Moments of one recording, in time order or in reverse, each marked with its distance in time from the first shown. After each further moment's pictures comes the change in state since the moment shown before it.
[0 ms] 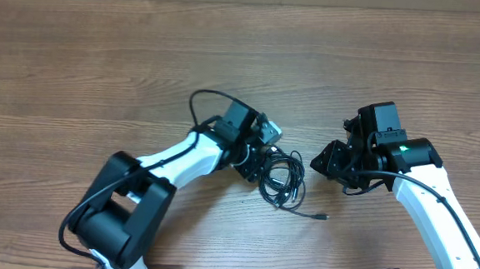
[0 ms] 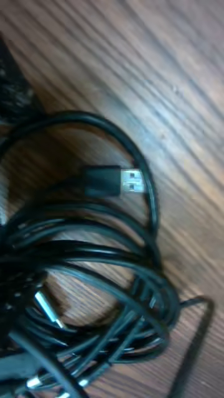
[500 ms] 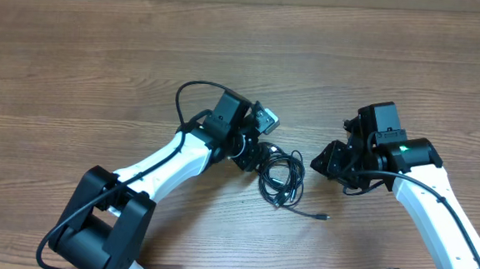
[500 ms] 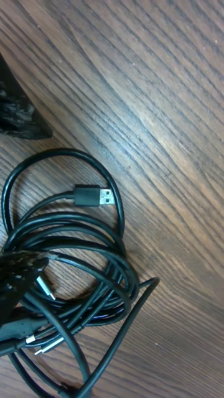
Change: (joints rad) left arm 0.046 -0.111 -0.004 0.000 0.013 -0.017; right arm 0.000 0.000 0.000 -0.002 0.003 0.000
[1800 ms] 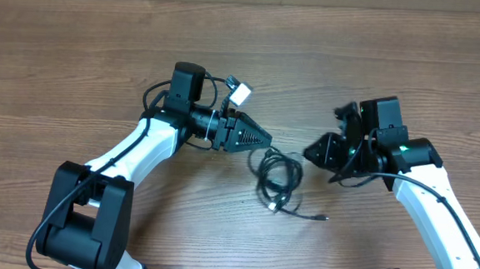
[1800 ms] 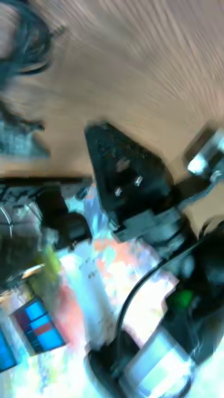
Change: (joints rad) left arm 0.248 0.000 0.002 0.234 1.144 -0.312; right arm 0.000 0.000 0.000 0.108 -0.079 -0.085
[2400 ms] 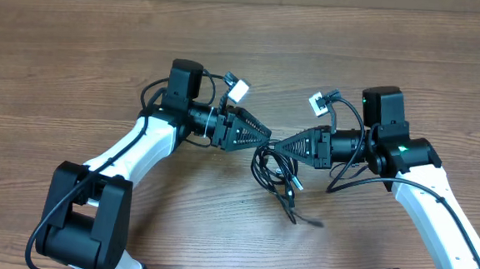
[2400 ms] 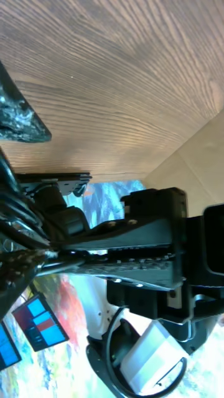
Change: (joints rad) left arm 0.006 0.000 0.011 0.013 0.032 -0.012; right arm 0.007 0.000 0.000 0.279 -0.738 -0.261
